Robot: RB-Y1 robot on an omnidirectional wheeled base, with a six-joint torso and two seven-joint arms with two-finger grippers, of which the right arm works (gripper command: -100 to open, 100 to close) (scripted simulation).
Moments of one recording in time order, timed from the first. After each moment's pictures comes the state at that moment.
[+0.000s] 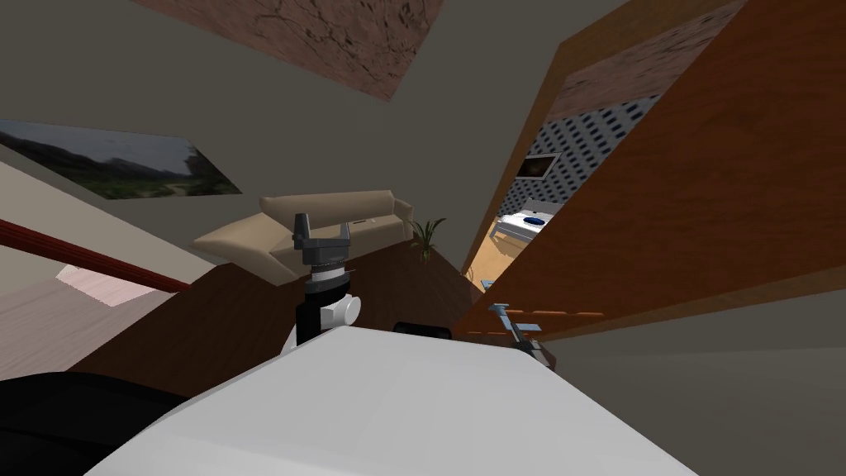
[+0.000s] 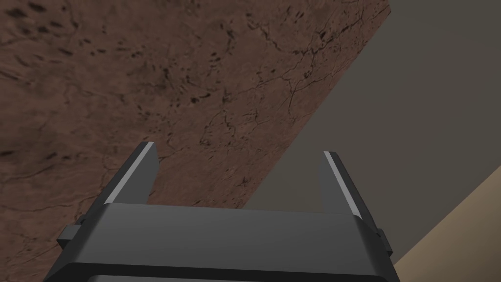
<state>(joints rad) 0.23 -0.52 0.19 -0.42 -0.14 -1.43 -0.44</state>
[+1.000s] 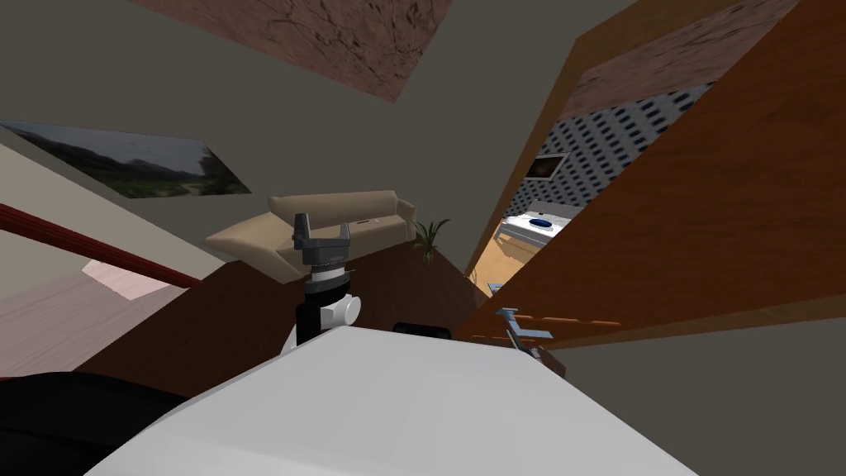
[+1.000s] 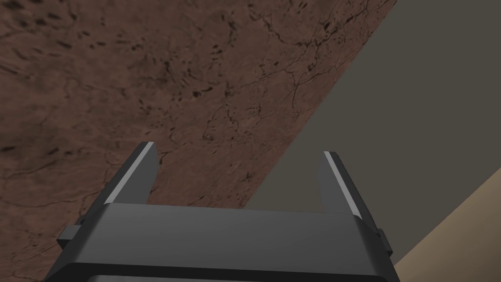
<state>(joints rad) 0.26 -0.51 0.23 -0.41 -0.11 -1.51 -0.42</state>
